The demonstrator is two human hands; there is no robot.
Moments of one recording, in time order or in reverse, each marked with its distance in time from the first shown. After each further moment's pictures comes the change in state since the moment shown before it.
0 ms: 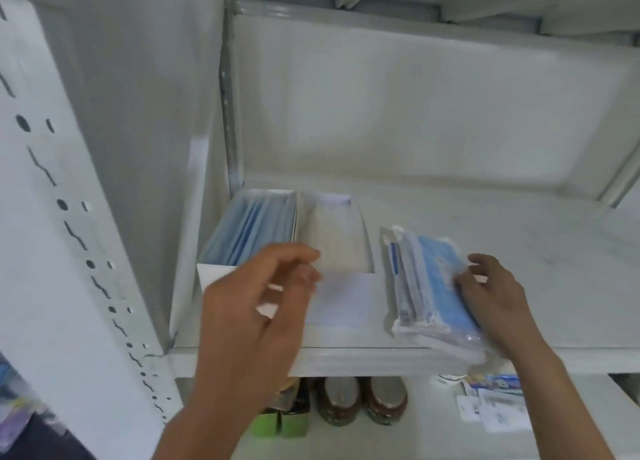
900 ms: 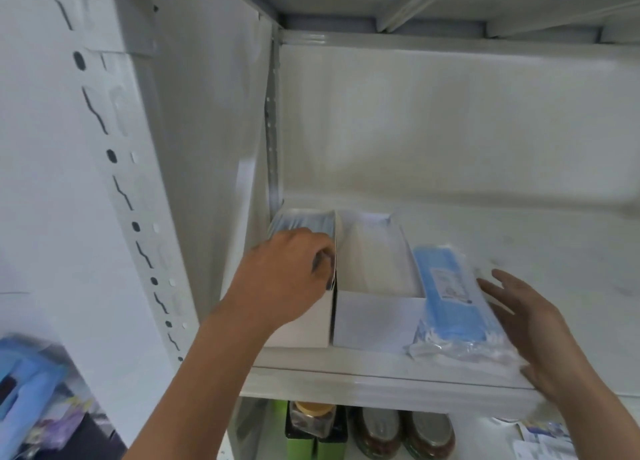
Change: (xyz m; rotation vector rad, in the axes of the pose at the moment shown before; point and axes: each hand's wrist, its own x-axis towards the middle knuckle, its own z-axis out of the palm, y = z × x) left_hand 0.082 -0.043 -0.016 0.827 -0.378 0.034; right_hand 0.004 -0.013 0.023 0.964 -0.270 0.320
